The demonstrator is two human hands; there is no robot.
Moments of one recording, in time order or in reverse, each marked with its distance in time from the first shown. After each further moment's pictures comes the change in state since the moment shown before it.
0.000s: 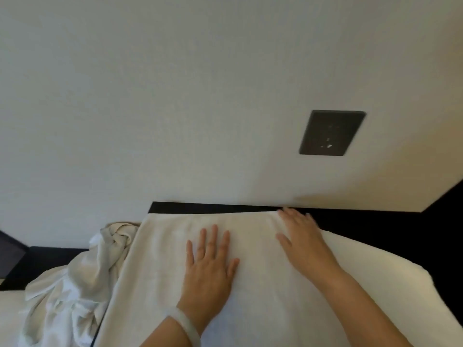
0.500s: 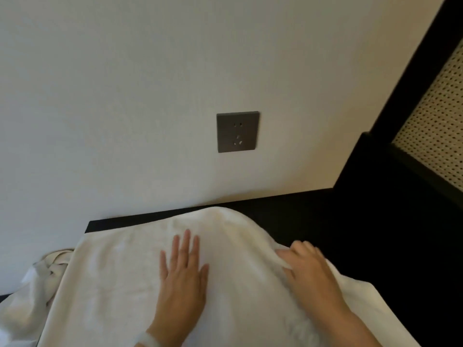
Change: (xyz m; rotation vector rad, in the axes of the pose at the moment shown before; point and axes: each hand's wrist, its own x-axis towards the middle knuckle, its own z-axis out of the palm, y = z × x) left_hand -0.033 0.067 -0.014 -0.140 0.093 0.141; right_hand -0.143 0.057 -0.041 -0.097 0.114 0.164
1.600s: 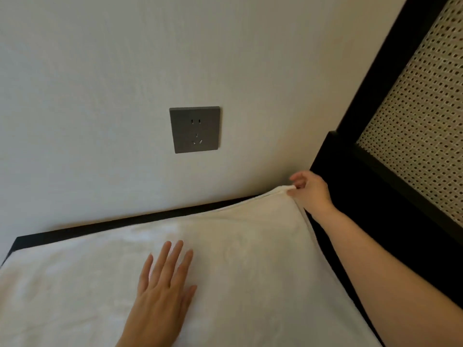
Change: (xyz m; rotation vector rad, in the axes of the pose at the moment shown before) left_hand 0.019 0.021 0.027 0.016 0.129 0.327; right_hand 0.153 0.139 -0.044 0.655 0.223 0.482
